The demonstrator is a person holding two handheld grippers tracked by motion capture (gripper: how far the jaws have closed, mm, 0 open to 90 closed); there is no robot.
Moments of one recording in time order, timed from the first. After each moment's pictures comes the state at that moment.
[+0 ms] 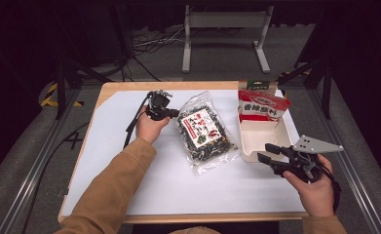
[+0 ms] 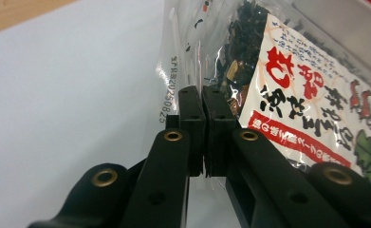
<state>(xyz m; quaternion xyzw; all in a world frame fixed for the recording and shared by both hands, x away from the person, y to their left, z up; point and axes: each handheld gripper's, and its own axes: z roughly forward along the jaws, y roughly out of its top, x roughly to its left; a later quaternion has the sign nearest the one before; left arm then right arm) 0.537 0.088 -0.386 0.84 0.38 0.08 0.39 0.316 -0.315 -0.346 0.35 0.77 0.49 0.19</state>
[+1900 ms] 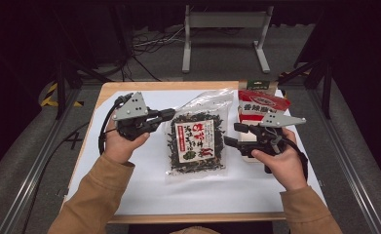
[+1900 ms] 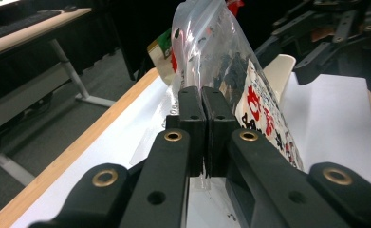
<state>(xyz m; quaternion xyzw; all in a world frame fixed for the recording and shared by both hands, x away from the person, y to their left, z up) 0.391 0.127 -0.275 0.81 0.13 0.19 0.54 0.369 -0.238 -0.320 0.31 0.77 0.55 0.13</state>
